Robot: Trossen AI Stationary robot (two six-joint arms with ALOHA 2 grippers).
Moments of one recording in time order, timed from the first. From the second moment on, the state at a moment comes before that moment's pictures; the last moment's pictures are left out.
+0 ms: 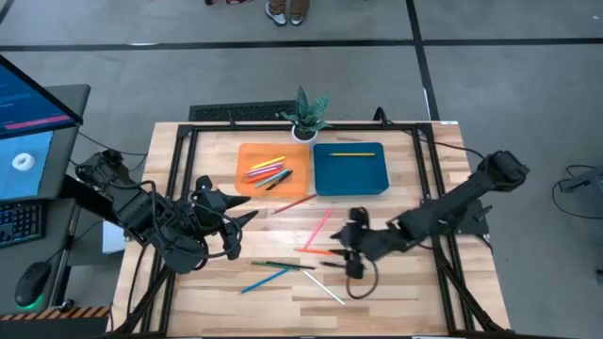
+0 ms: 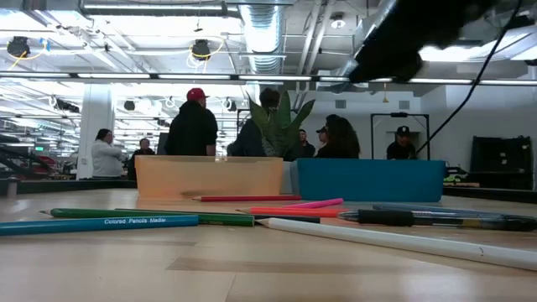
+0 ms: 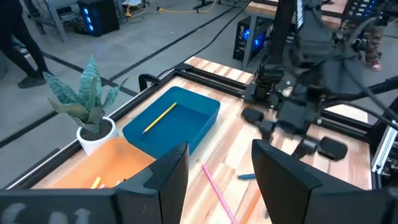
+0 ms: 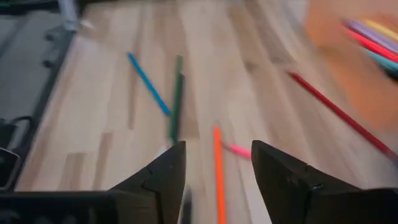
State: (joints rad) left arm -0.68 1.38 1.63 -1.04 -1.04 -0.81; right arm 0.48 1.47 0.83 -0.04 0.38 0.37
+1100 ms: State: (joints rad) left arm -0.68 1.38 1.63 -1.04 -1.06 -0.84; right arm 0.38 1.89 0.61 0.67 0.23 0.10
